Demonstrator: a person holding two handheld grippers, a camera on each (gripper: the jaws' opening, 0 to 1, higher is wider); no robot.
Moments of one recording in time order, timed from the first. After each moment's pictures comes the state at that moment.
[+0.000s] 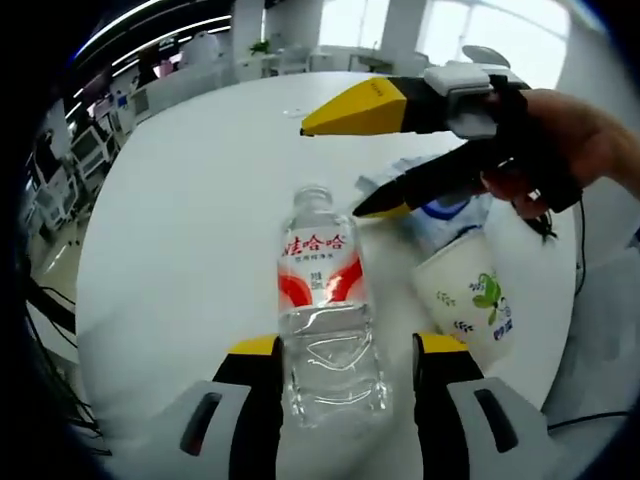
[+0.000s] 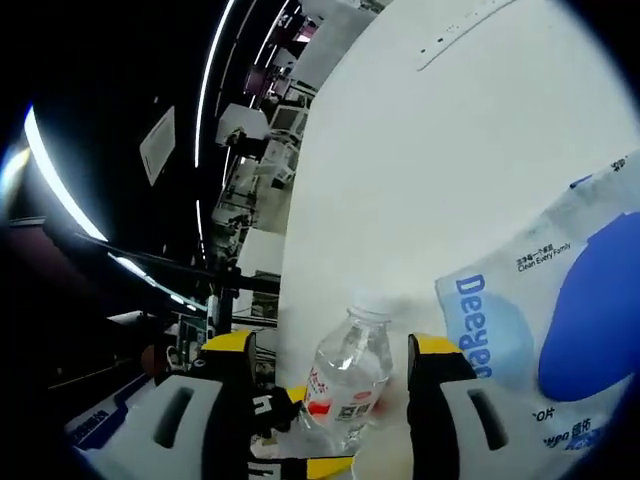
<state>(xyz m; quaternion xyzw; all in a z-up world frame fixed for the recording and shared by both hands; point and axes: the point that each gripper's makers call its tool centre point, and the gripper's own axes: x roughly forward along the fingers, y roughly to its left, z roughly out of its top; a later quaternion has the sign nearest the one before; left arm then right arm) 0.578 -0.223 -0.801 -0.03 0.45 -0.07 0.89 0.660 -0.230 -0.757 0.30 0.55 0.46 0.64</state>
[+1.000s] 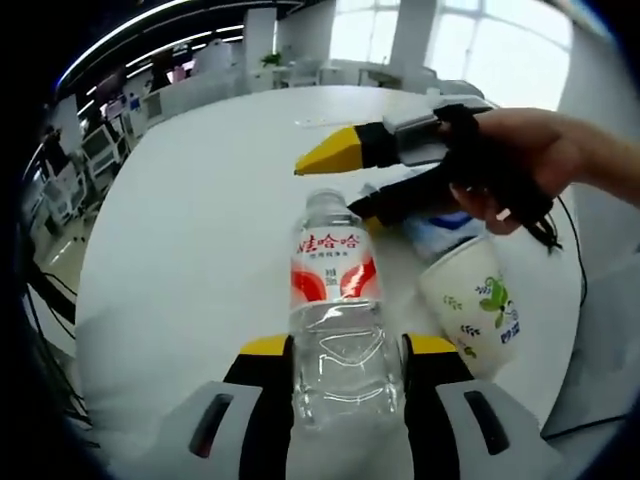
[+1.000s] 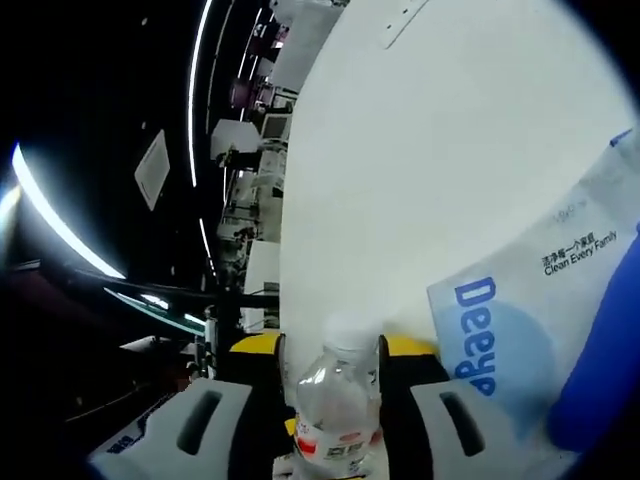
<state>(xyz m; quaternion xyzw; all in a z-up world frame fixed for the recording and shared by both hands) 0.582 -0.221 -0.802 -0.04 0.41 -0.05 0.91 0.674 -0.211 -0.781 0.34 0.57 0.43 0.61</state>
